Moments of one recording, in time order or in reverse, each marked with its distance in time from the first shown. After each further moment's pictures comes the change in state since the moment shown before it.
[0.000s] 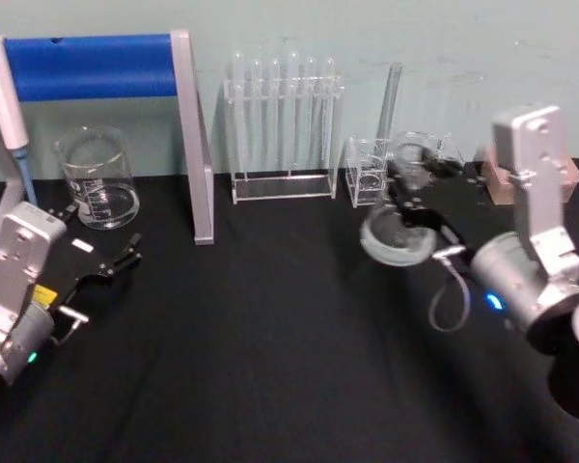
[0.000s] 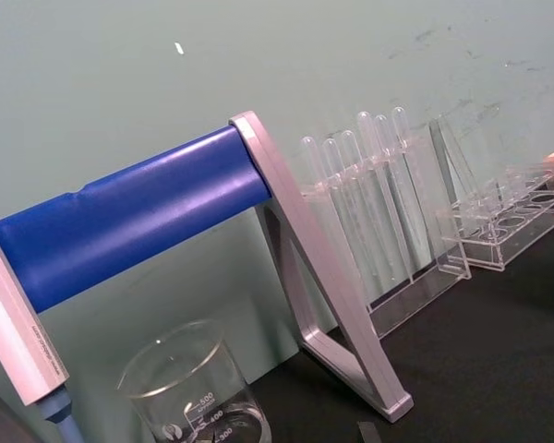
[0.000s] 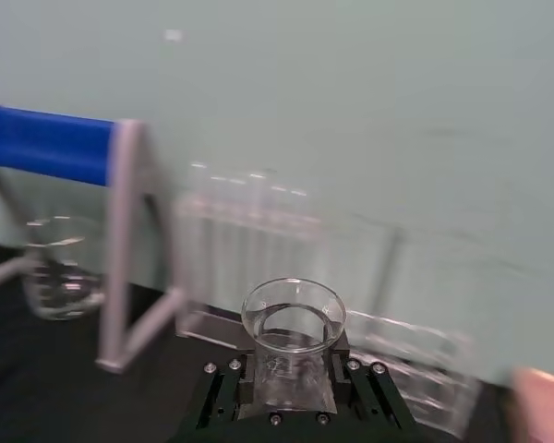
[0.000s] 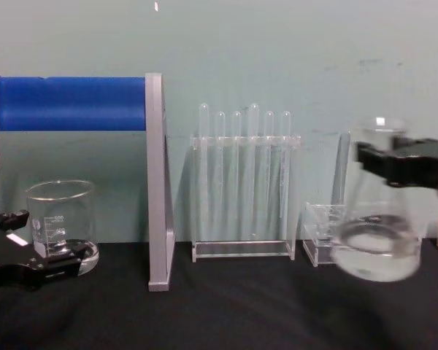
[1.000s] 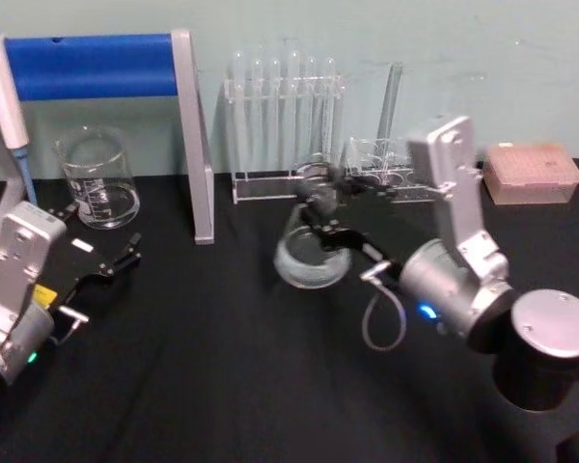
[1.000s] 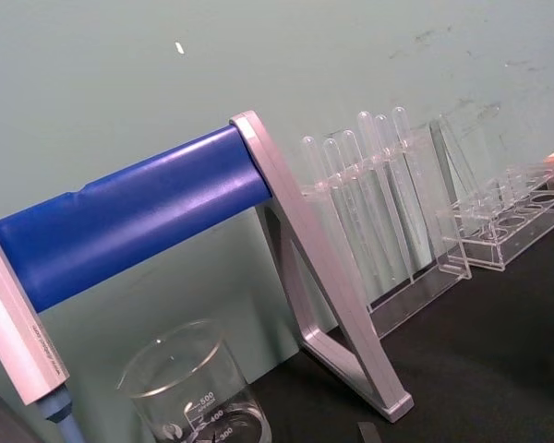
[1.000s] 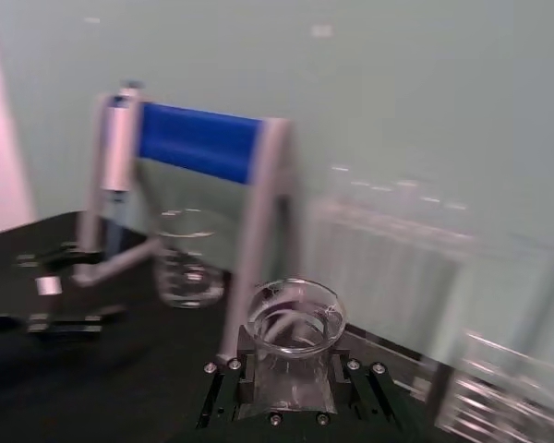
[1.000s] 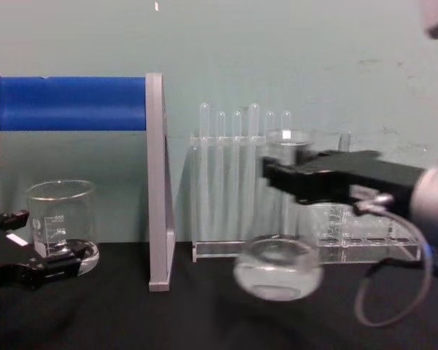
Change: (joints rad) left arm 0.000 0.000 0.000 0.000 0.000 0.000 0.000; right arm 0.054 -0.046 -0.078 0.062 -0.018 -0.009 0.182
